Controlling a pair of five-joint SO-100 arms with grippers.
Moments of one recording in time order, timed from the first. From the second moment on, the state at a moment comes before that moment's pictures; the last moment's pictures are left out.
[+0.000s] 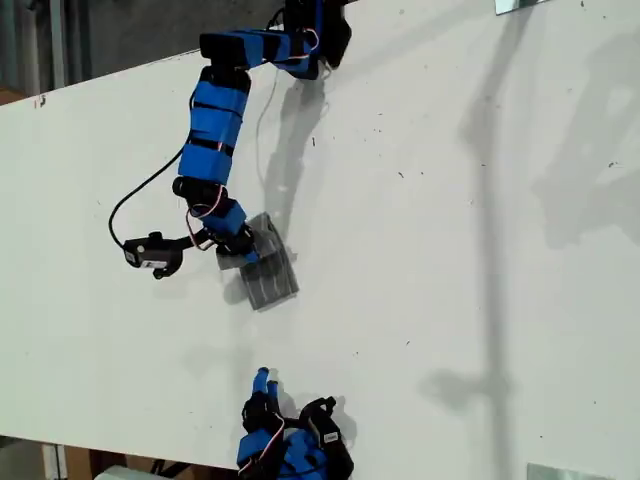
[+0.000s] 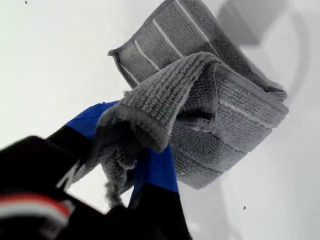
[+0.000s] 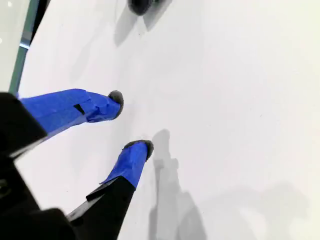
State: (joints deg) arm 0 -43.6 198.3 176.7 76.1 -69.0; arm 1 17.0 65.2 56.9 65.0 34.4
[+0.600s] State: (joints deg) arm 0 -43.6 198.3 176.7 76.1 -69.0; arm 1 22.1 115.3 96.4 55.4 41.5
